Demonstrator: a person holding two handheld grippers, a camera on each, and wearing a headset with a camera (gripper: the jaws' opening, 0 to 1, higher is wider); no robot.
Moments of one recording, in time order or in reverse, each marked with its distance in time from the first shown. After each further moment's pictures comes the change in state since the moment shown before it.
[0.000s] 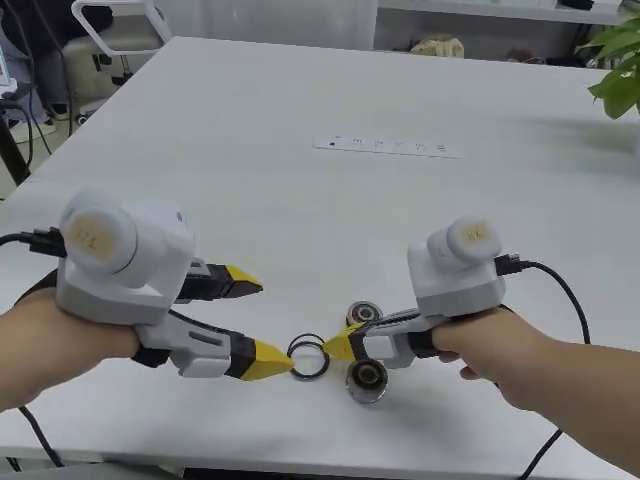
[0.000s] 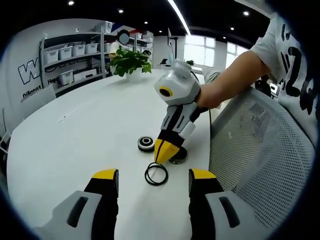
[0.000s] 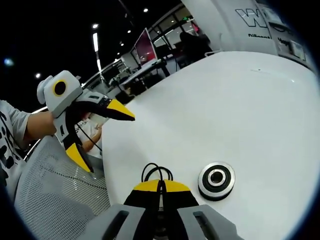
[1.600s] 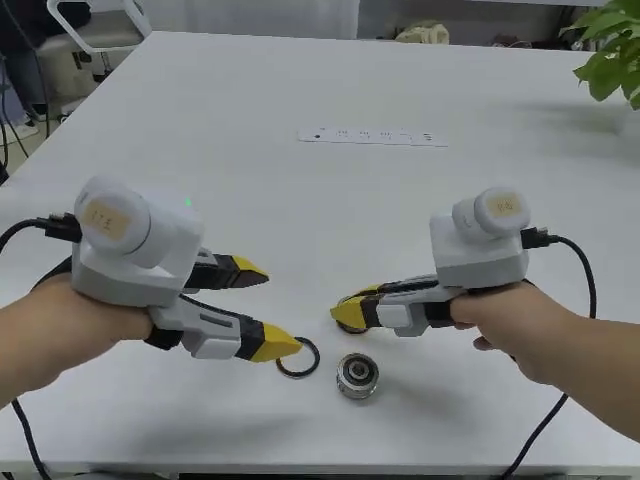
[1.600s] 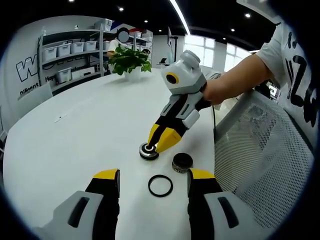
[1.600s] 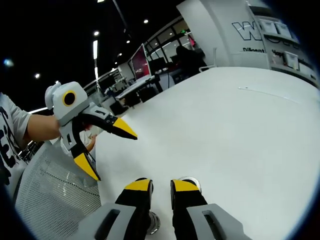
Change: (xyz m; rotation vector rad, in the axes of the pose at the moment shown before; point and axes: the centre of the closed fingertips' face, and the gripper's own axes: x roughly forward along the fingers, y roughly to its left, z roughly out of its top) left arm 0.022 0.010 0.013 -0.017 0.007 -0.029; right arm -0.036 -0.025 0.027 -0.046 -0.117 -0.076
